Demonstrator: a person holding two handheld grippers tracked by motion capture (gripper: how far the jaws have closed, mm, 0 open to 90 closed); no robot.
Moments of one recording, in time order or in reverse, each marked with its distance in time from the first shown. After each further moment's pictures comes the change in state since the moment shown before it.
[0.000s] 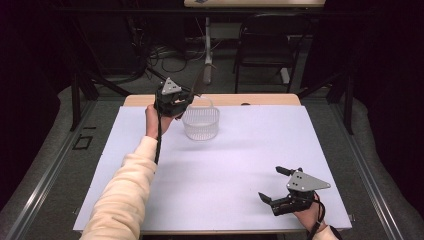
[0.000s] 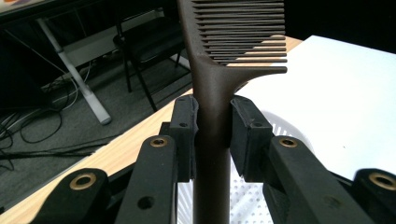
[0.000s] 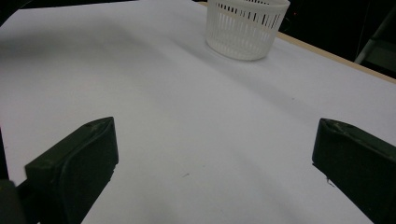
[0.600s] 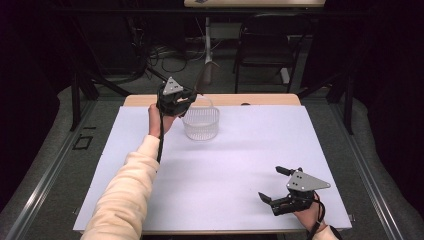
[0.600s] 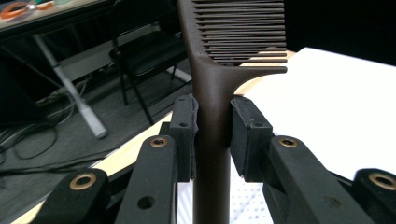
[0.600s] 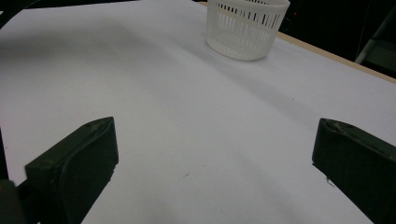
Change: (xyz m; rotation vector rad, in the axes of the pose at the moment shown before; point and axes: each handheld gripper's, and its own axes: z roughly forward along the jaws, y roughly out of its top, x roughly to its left) left arm -0.002 0.000 0.008 -0.056 -0.031 0.018; right arm 0.000 0.000 0.000 0.001 0.002 0.001
